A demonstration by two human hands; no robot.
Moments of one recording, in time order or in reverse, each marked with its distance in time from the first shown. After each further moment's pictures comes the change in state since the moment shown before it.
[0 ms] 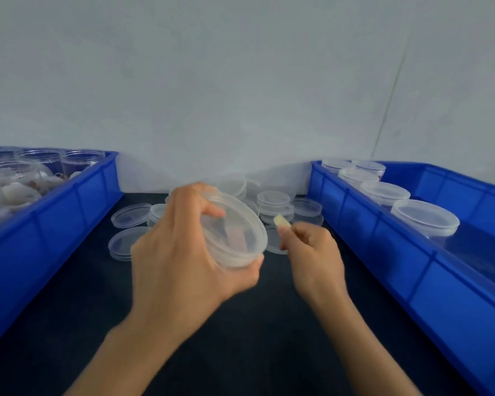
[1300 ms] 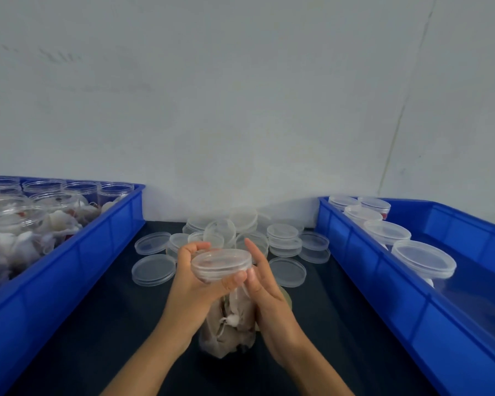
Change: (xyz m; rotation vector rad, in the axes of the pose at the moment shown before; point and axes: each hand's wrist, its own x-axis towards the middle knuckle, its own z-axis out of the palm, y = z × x) left_hand 0.002 -0.054 0.034 -0.893 -0.108 -0.497; right_hand -0.021 -0.002 0.041 0.784 -0.622 -0.130
